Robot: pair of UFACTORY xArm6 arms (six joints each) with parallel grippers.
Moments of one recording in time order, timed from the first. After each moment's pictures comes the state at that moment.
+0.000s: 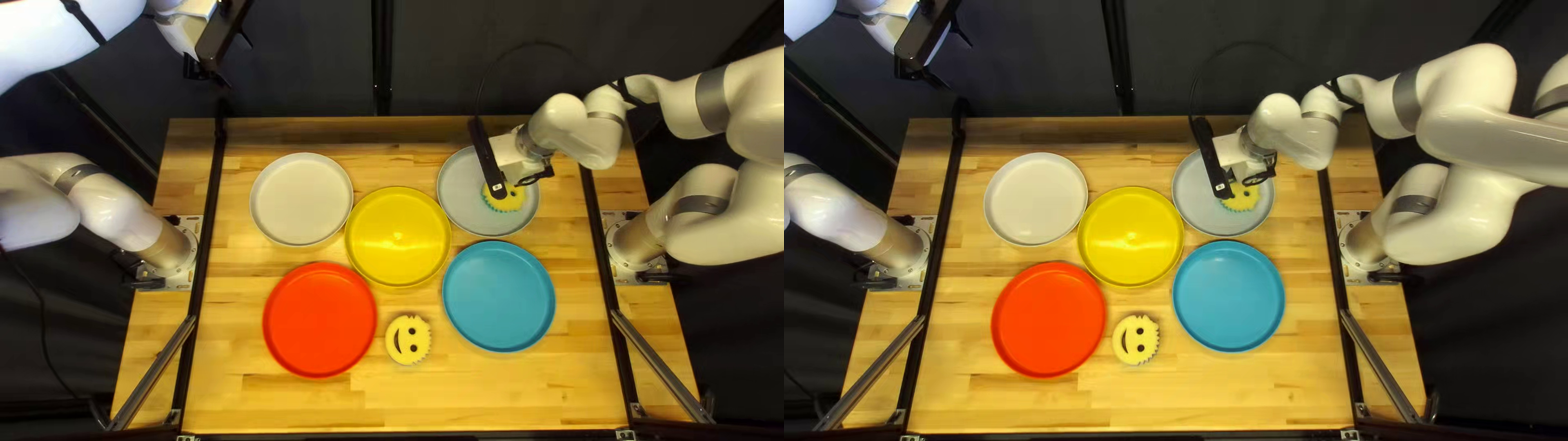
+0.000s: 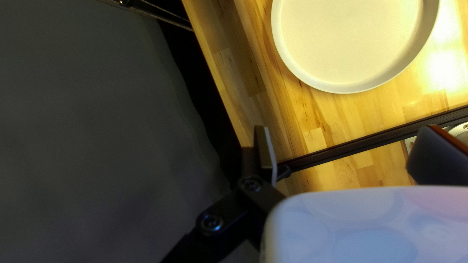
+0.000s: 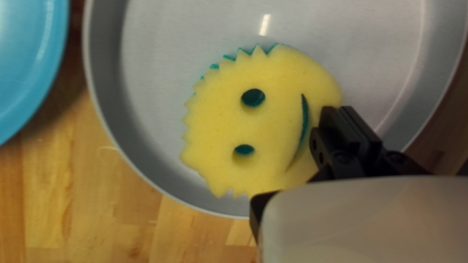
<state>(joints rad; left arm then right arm) 0.97 -0.67 -0.83 -0.21 1.34 1.42 -0.54 -0.16 -0.42 -0.09 0.40 -0.72</state>
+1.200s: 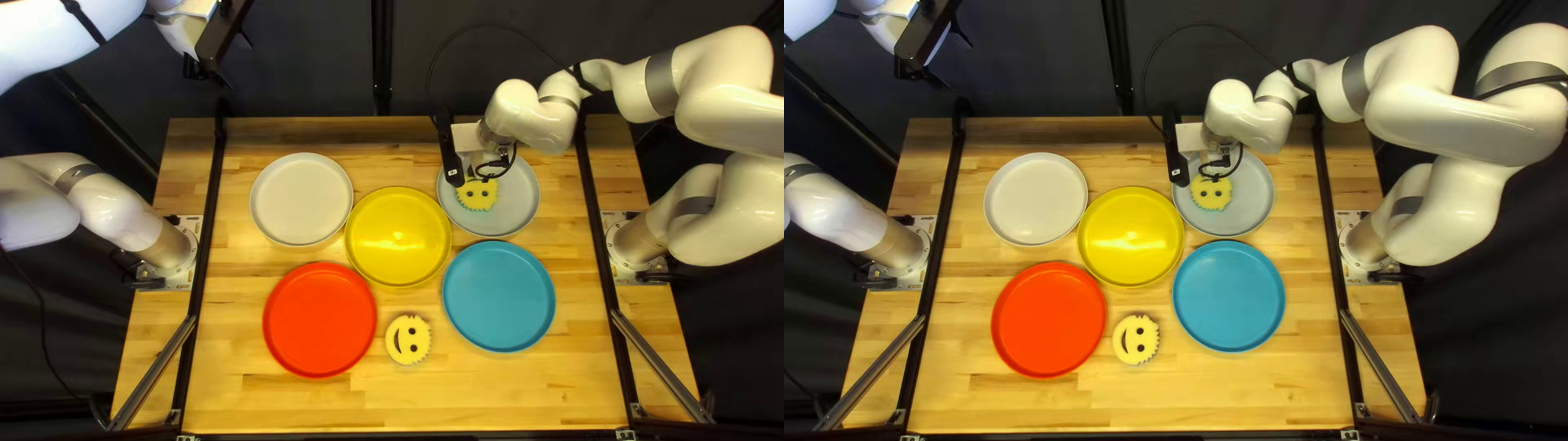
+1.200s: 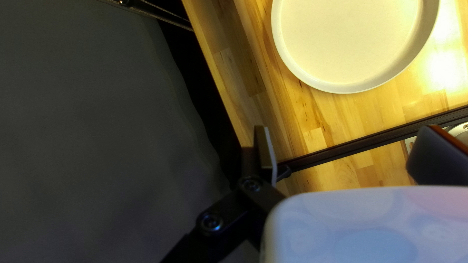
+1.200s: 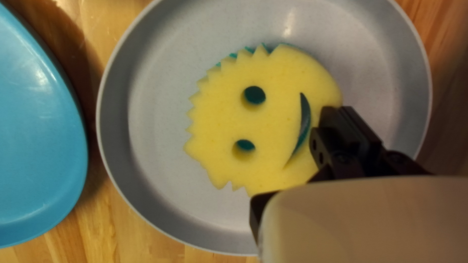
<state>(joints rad) 0.97 -0.67 -0.83 -0.21 1.34 1.42 -0.47 0.03 -0.65 -0.06 0.55 -0.51</state>
